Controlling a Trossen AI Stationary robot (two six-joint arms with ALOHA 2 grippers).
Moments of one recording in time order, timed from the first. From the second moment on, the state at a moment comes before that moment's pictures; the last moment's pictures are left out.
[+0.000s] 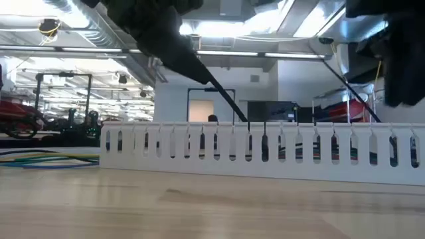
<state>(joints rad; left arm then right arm) -0.24 1.57 0.96 -0.11 -0.20 -0.05 0.65 1.58 0.99 -0.69 0.33 0.75</state>
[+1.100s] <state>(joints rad) -0.26 1.77 0.95 -0.05 -0.10 -0.01 0.81 1.46 0.97 -0.58 0.54 0.90</state>
